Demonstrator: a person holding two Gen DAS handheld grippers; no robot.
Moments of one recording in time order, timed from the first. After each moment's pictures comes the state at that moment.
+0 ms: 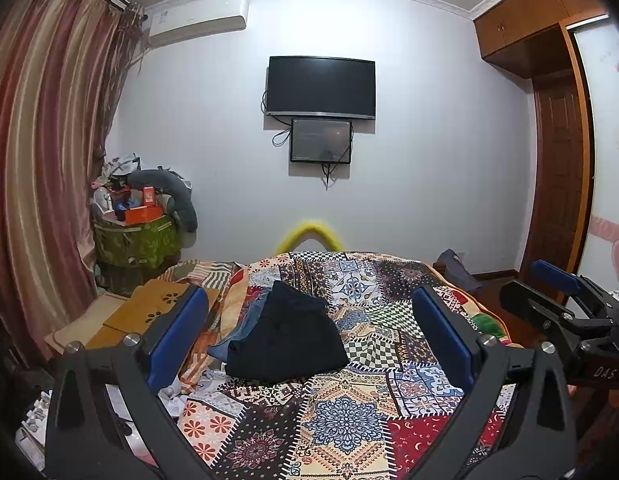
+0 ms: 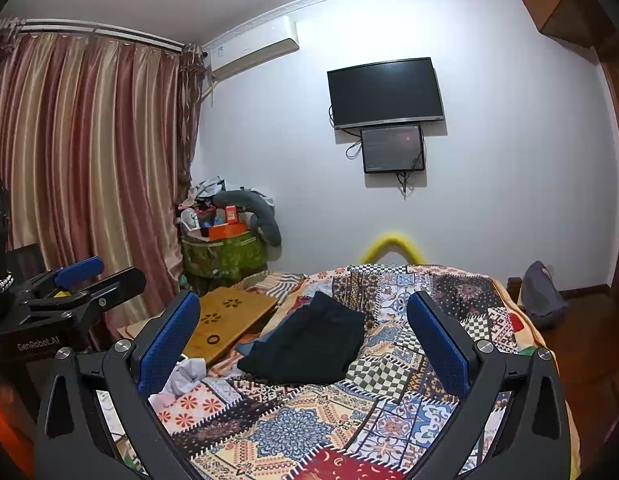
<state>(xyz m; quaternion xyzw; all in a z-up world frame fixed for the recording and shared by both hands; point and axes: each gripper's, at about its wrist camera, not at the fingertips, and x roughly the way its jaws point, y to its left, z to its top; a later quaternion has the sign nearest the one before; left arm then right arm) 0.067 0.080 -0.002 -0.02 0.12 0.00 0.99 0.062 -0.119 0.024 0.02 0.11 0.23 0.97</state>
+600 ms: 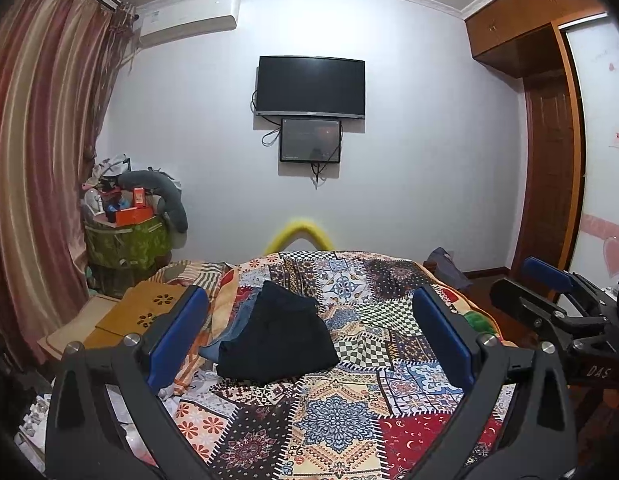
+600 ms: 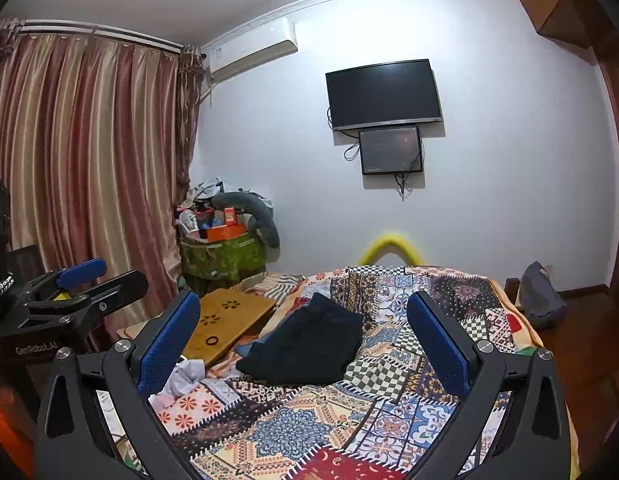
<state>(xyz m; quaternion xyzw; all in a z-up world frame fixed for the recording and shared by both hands) 0.067 0.080 -0.001 -0.01 0.12 -0.02 0.99 0.061 -0.122 0.025 0.02 0.11 0.23 0.97</state>
